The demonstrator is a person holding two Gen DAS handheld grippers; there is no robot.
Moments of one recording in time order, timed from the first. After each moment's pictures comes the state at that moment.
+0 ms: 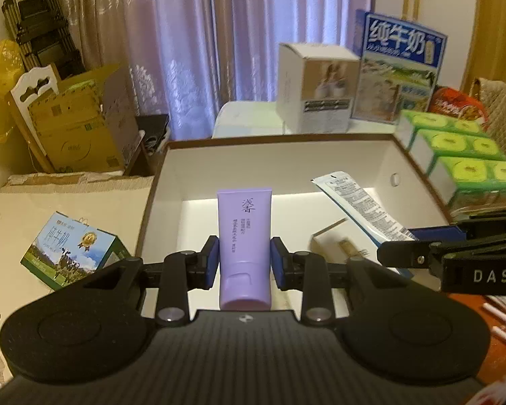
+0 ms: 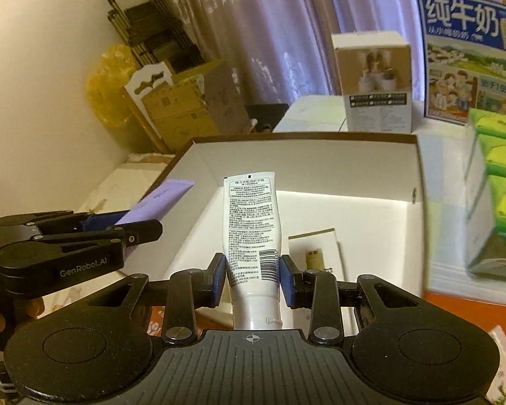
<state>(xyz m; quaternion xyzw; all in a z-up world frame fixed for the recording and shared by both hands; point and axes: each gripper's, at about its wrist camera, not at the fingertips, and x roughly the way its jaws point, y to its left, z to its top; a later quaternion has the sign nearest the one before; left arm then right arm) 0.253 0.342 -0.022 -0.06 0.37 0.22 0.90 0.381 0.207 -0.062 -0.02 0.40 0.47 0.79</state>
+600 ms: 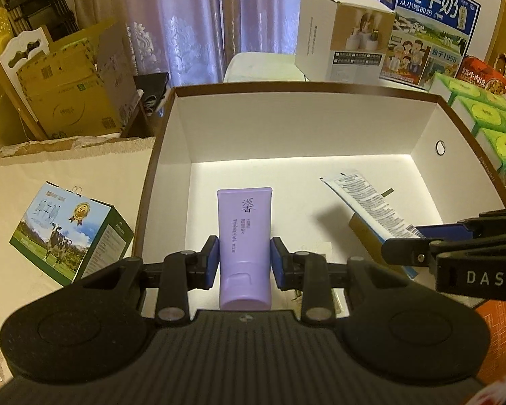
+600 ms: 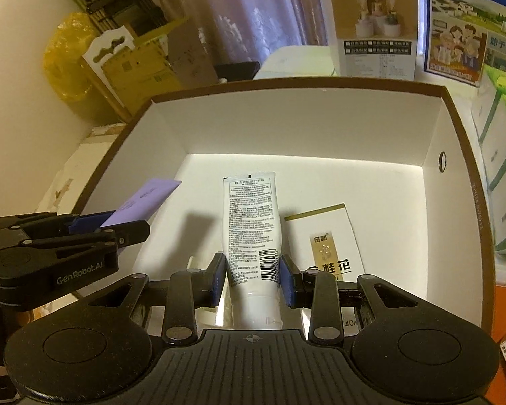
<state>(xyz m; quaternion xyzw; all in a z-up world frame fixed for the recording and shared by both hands) 0.281 0.393 -0.074 -0.09 0.43 0.22 0.87 0.407 0.268 -0.107 -0.04 0.47 0.41 0.78</state>
